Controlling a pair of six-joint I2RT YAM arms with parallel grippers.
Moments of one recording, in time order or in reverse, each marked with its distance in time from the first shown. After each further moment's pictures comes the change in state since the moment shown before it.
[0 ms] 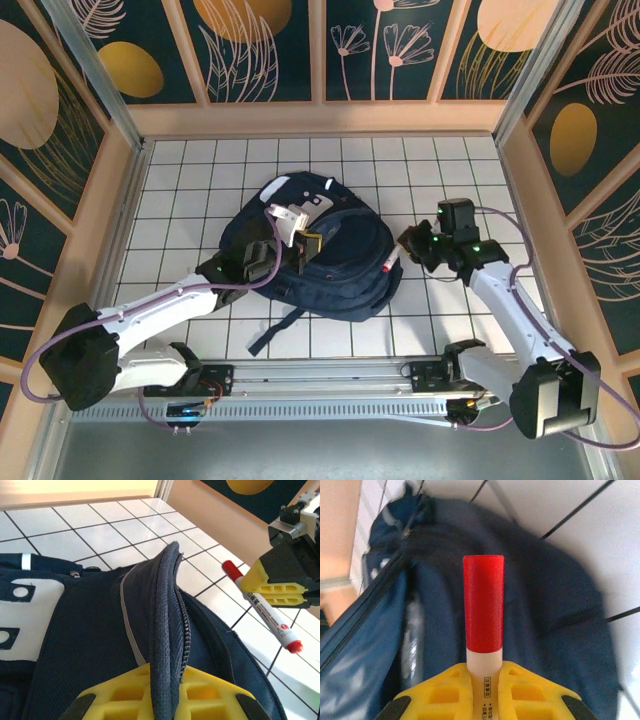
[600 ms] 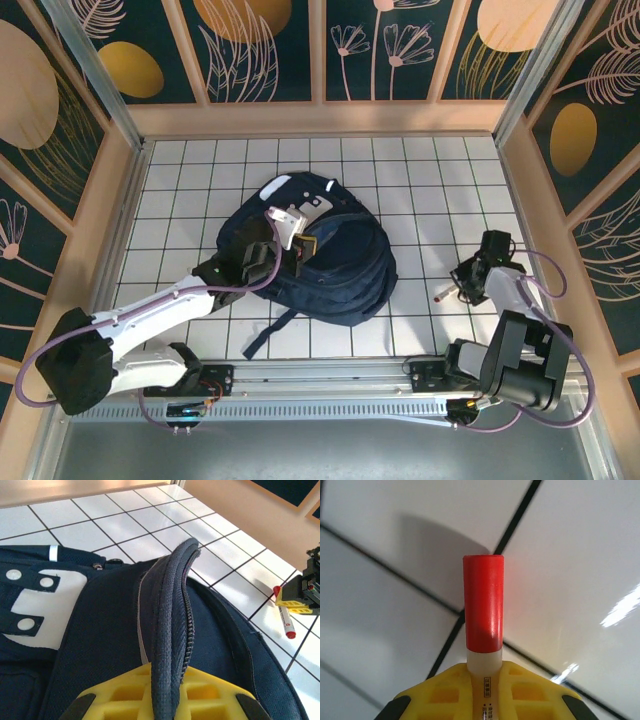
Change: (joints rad) left arm -0.005 -0.027 0.008 -0.100 -0.072 0.056; right arm -0.531 0.127 -0.265 0.014 0.234 -0.294
